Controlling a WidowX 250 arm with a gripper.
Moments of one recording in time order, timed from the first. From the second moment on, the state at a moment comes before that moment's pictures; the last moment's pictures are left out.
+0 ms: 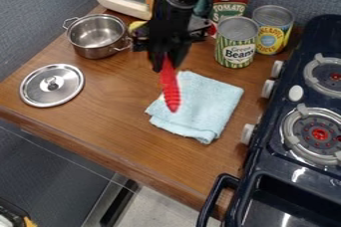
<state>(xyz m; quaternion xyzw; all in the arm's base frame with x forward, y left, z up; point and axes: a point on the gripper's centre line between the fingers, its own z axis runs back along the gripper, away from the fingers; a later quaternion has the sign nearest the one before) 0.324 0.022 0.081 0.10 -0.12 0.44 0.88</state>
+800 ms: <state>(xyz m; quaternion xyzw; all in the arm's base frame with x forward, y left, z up) 0.299 0.038 0.053 0.08 -0.12 0.73 0.67</state>
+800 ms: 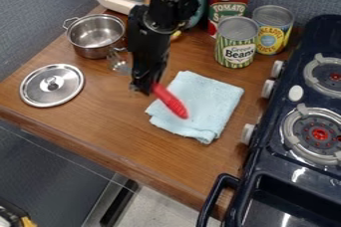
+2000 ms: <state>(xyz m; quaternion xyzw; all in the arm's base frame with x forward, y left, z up) 0.289 0.054 0.011 0.13 -0.02 0.69 0.71</state>
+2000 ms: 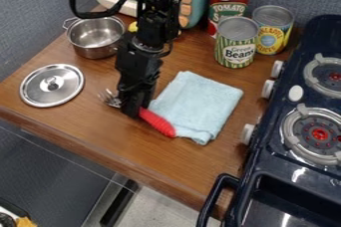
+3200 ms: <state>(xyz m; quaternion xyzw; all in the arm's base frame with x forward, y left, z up) 0.304 0.039 0.064 -0.01 -0.09 0.70 0.71</state>
